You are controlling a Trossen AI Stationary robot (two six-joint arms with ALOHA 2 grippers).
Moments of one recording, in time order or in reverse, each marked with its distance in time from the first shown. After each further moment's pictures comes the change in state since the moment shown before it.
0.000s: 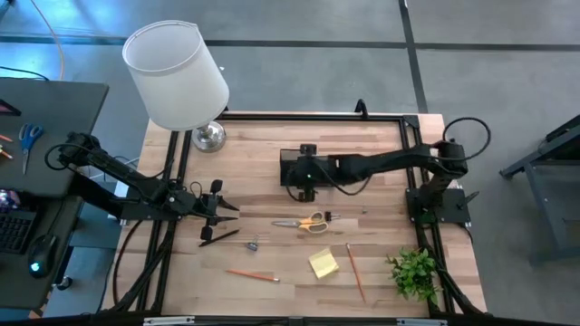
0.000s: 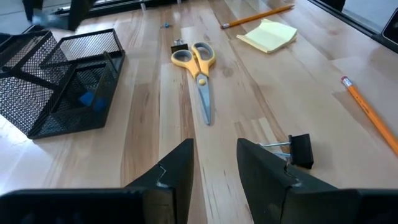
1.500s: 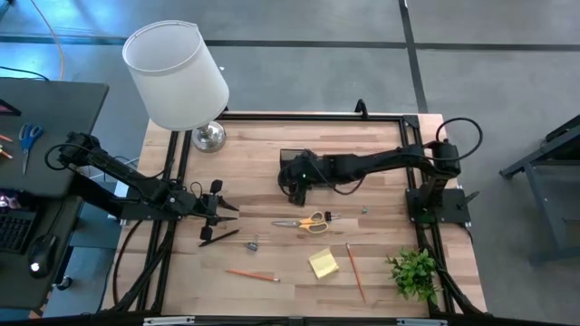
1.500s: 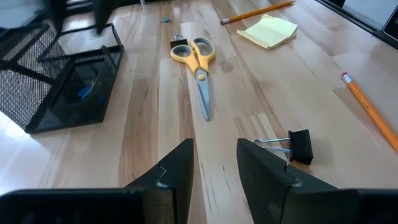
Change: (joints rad) left arm 0.000 0.000 0.000 -0.017 0.003 -0.019; right arm 0.012 0.048 0.040 -0.012 -0.163 0.459
